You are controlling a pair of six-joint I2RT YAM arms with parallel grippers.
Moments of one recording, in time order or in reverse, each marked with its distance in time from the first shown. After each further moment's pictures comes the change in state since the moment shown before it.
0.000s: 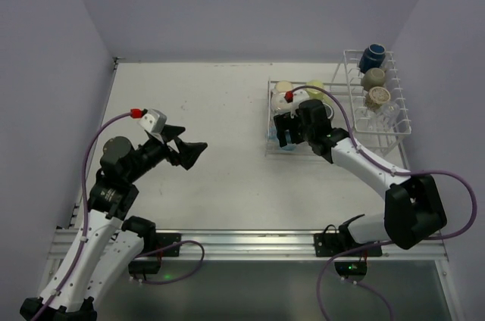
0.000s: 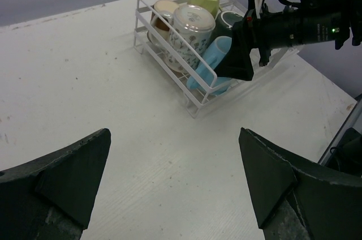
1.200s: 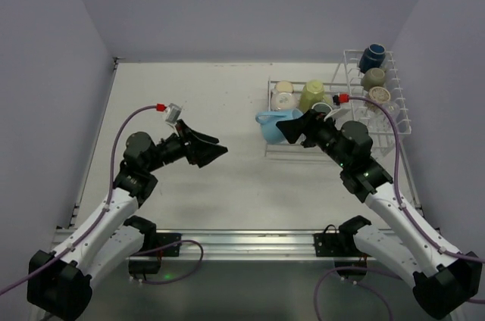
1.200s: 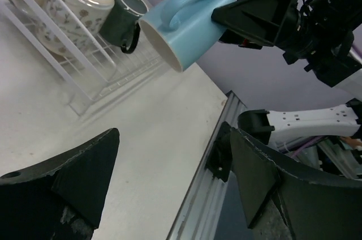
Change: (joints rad) left arm -0.047 0.214 -0.157 0.494 0.250 -0.484; right arm 0.003 -0.531 -0.166 0.150 -0.169 0.556
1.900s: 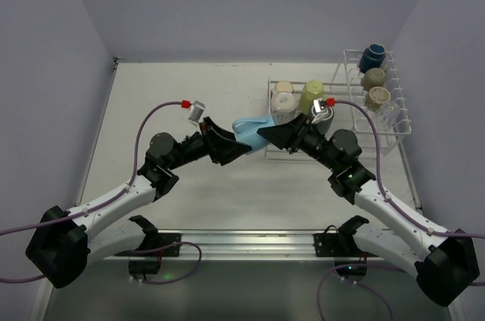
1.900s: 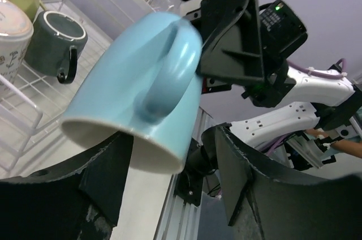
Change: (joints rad) left arm -0.283 0.260 0.026 0.388 -0.153 -0.113; right arm 0.099 0.074 -0.126 0.437 -0.218 0.429
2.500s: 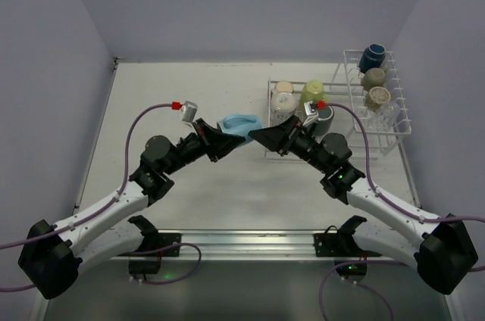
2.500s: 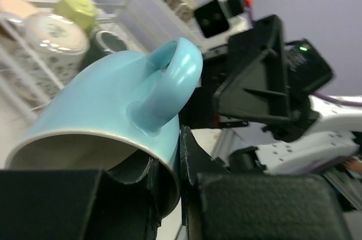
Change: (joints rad) left arm -0.043 -0.101 0.014 -0.106 -0.182 0.051; right arm 0.095 0.089 -0.037 0.163 0.054 0.075
